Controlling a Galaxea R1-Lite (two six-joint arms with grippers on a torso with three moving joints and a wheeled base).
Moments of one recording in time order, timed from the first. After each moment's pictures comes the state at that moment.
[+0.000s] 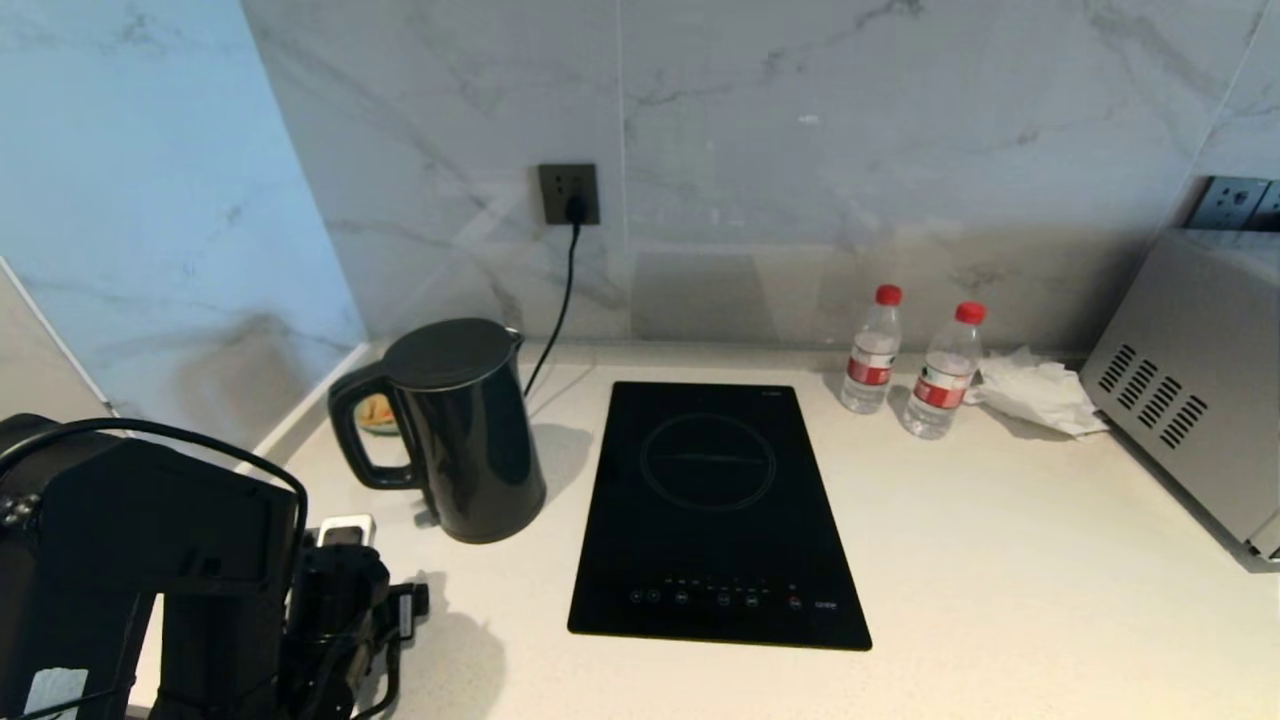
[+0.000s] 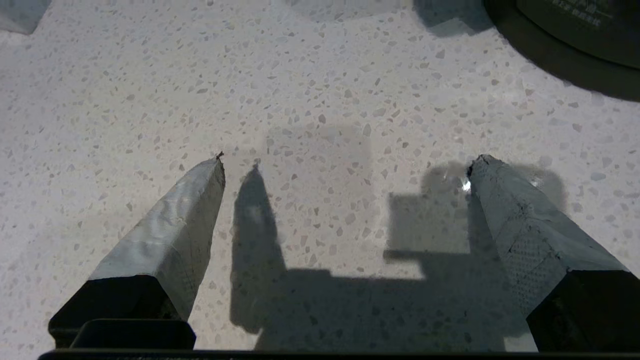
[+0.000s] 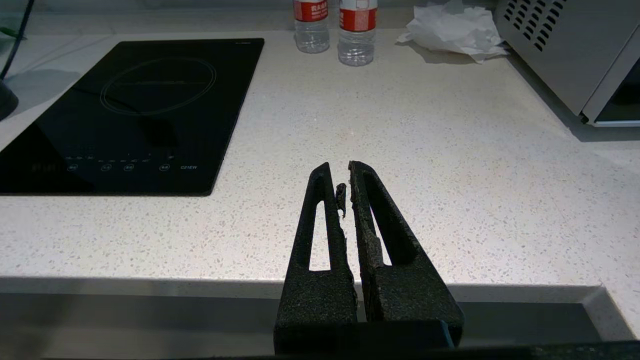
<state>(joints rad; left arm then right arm) -0.24 2.32 -0.24 -1.53 0.52 -0.11 0.00 0.00 0.00 0.00 0.00 0.00</state>
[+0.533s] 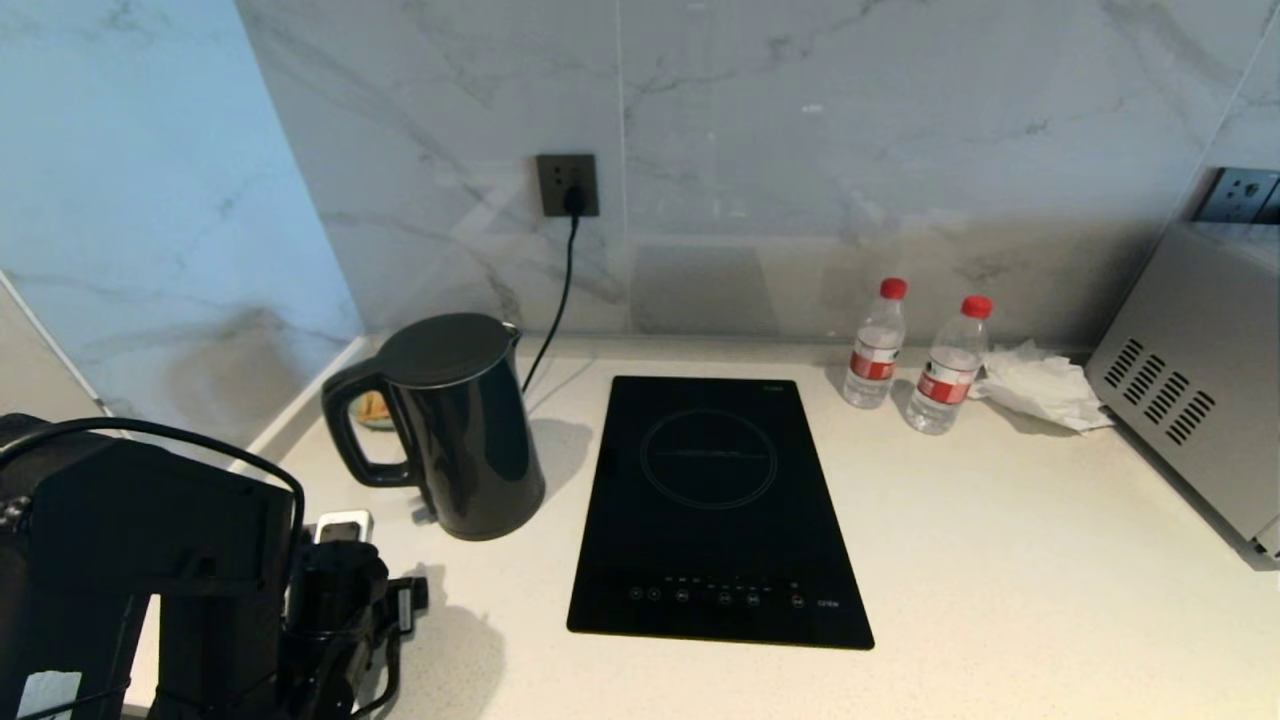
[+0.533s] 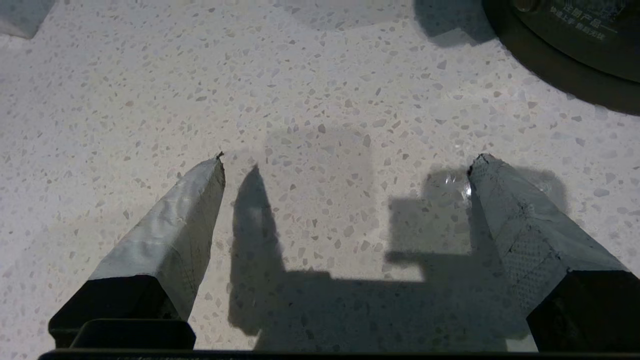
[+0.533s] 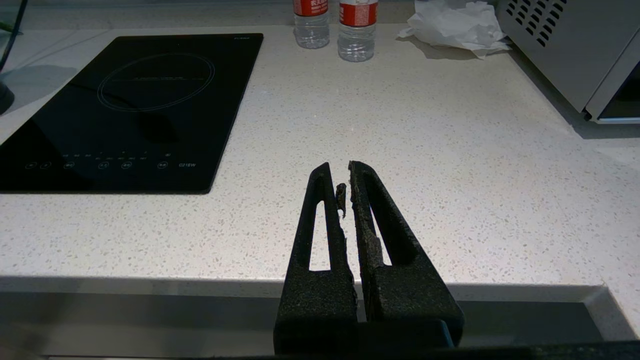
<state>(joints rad) -0.24 2.33 -0.25 -1.52 0.53 -0.11 0.00 0.00 0.00 0.00 0.00 0.00</state>
